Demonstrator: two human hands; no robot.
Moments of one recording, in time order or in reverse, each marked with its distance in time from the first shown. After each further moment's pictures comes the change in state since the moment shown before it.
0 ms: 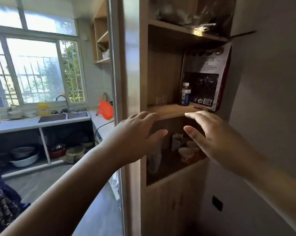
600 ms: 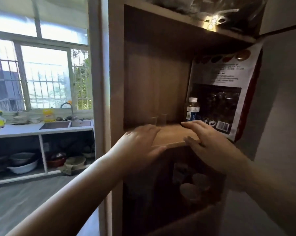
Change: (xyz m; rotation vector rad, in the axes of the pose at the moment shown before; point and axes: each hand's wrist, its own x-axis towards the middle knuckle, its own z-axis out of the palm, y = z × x) left_hand 0.202 -0.059 0.146 0.111 -0.013 -0.042; right_hand 0.174 0.216 0.086 0.069 -0.042 -0.140
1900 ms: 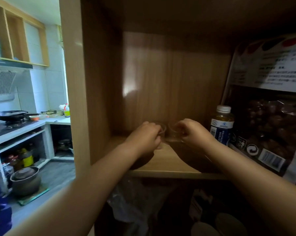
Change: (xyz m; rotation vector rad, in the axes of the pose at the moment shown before) left_hand 0.166 -0.056 0.111 0.098 0.035 -0.389; right_hand 0.194 0.175 0.116 0.198 -0.168 -0.225
